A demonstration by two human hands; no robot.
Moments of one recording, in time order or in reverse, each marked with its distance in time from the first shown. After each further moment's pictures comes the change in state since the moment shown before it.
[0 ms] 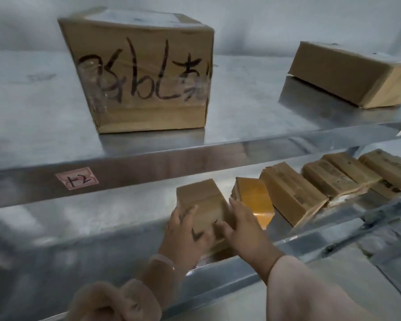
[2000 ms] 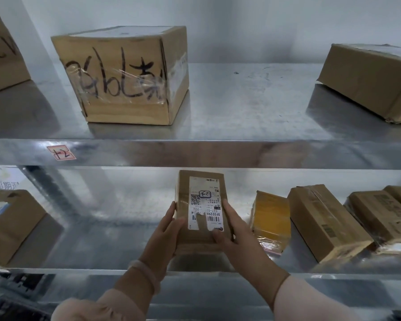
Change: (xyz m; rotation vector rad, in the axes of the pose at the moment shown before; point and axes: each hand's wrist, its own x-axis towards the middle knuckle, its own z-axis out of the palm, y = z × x) left_hand -0.019 0.025 -0.001 -0.983 0.224 -0.253; right_hand 0.022 0.015 -0.014 0.441 -0.361 -0.332
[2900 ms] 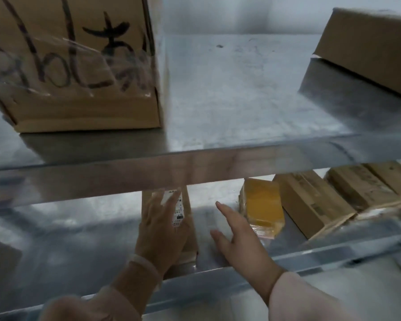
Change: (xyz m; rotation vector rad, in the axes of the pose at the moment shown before) left_hand 0.041 0.005 -0.015 1.121 0.135 0.425; right_hand 0.011 0.028 0.020 -0.257 0.194 0.084
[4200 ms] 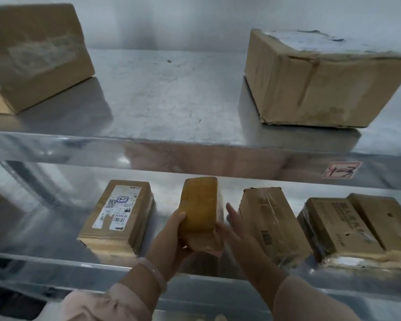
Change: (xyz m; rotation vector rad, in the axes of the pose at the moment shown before) left_hand -0.010 0.155 0.120 -1.484 -0.109 -0.791; right_hand 0.014 0.086 -0.151 0.550 -0.395 0.072
